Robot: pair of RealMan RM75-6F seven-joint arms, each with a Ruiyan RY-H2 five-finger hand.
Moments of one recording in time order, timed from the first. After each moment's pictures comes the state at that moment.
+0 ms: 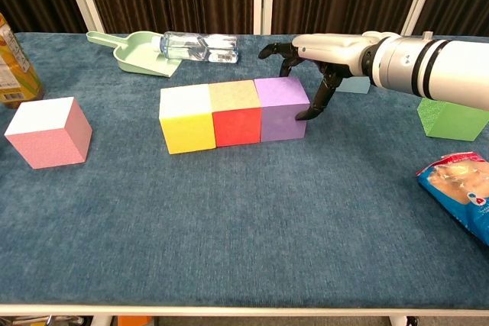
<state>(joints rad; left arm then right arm) -0.29 -1.39 -0.15 -1.47 1.30 1.30 0.01 0.94 -1.60 0.18 -1.22 -1.24 0.68 0.01</state>
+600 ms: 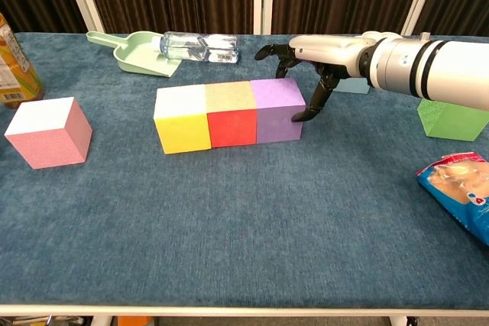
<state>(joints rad) -0.29 -1.39 -0.15 -1.47 1.29 1.30 0.00 0.95 -1.60 0.18 -1.22 -1.26 0.66 0.06</state>
